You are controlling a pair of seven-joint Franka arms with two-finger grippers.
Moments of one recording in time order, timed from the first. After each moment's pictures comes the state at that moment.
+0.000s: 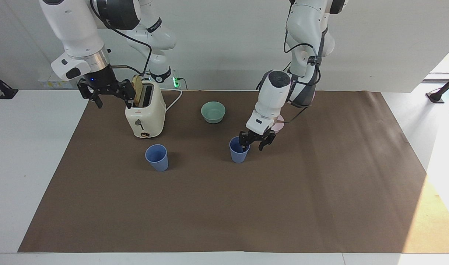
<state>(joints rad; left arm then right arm) -0.52 0.10 0.14 -1.92 -0.14 2.20 -0.34 -0.07 0.02 0.10 -1.58 -0.03 1.62 0.05</state>
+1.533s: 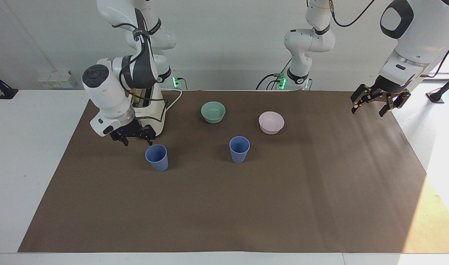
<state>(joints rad) -0.10 0.01 0.15 -1.55 -0.07 1.58 0.20 -0.05 0.27 0.10 -1.91 0.02 2.16 0.05</state>
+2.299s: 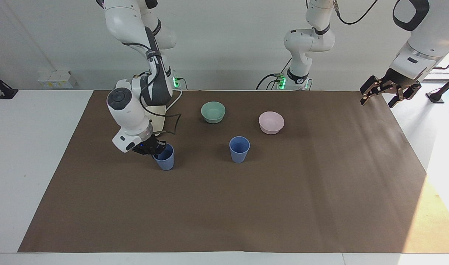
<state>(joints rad) -0.10 0.01 0.14 -1.55 -0.05 1.58 0.20 0.02 0.26 0.11 -1.88 0.02 2.09 0.08</state>
